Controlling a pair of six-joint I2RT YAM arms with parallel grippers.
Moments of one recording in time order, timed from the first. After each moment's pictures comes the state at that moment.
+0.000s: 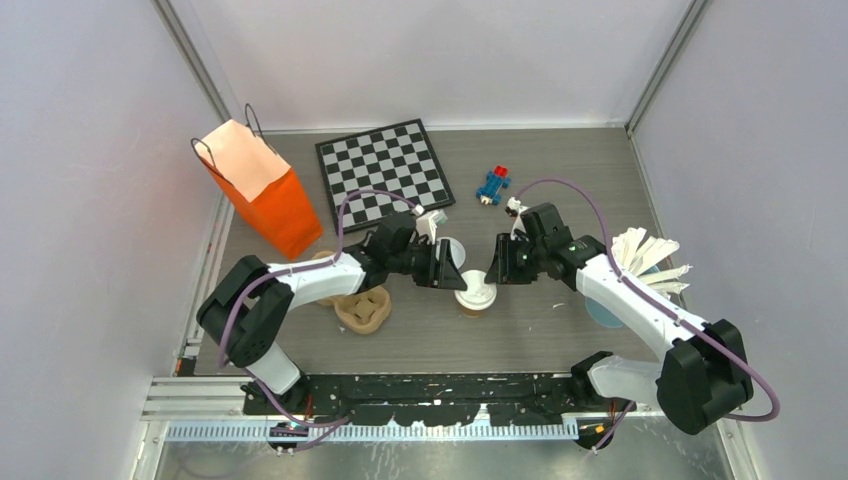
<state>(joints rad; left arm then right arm) -0.74 1.60 0.84 0.18 0.56 -0.68 0.46 1.20 0.81 -0.54 -0.27 0.45</state>
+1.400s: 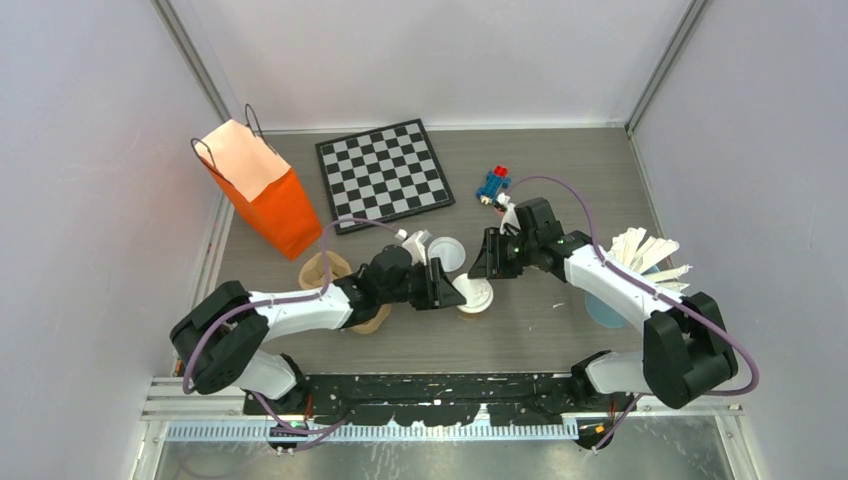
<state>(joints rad) -0.89 1.43 0.63 0.30 0.26 -0.95 0.44 1.32 0.79 -0.36 -0.44 0.48</state>
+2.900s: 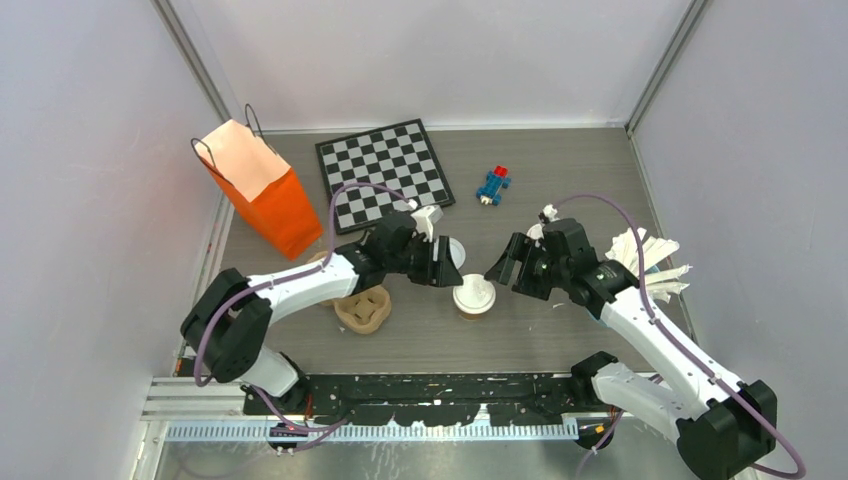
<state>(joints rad) -0.77 1.48 0.87 0.01 0.35 -0.61 0.45 0.94 0.75 -0.60 -0.20 0.76</state>
